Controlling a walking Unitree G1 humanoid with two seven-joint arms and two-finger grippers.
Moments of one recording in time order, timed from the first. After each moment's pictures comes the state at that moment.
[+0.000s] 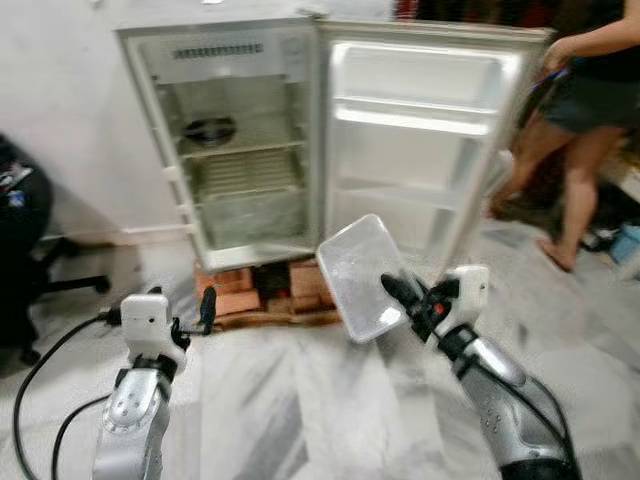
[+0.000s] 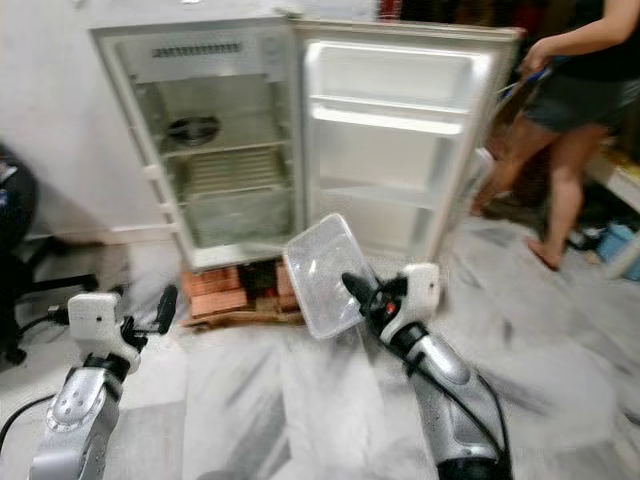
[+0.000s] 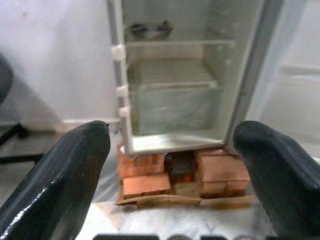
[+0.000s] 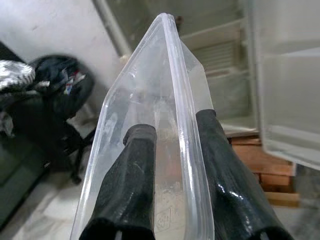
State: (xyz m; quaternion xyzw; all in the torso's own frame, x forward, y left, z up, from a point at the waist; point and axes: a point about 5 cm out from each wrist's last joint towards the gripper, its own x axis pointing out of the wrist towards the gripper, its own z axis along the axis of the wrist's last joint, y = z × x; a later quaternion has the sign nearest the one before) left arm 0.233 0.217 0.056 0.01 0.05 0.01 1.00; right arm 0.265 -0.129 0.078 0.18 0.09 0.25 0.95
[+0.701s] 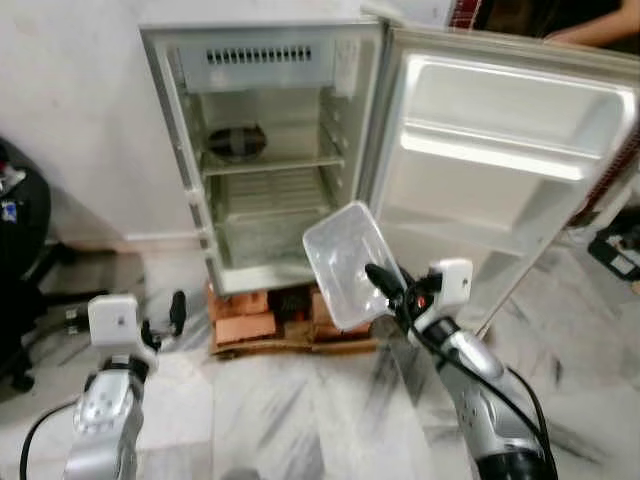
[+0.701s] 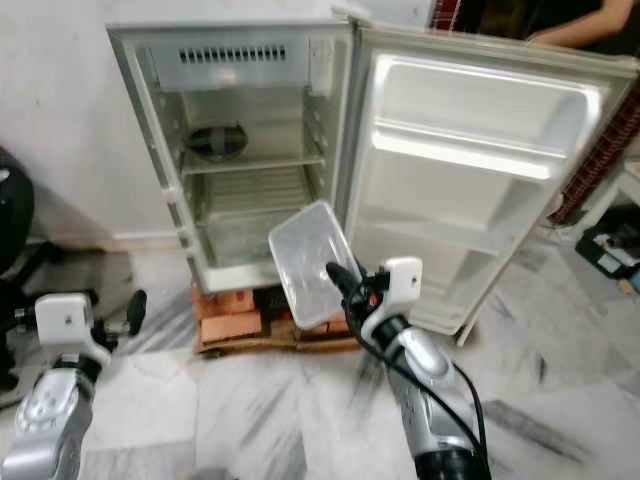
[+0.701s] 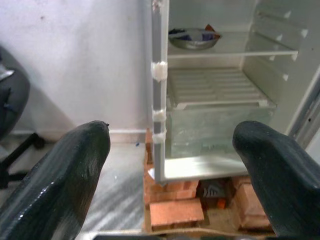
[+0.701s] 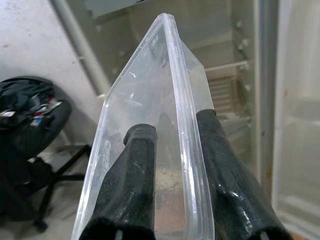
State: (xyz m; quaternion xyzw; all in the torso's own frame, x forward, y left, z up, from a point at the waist) left arm 0.235 0.225 0.057 0.01 0.07 0.03 1.00; right arm 0.270 -0.149 0.084 0.15 0.06 0.20 0.97
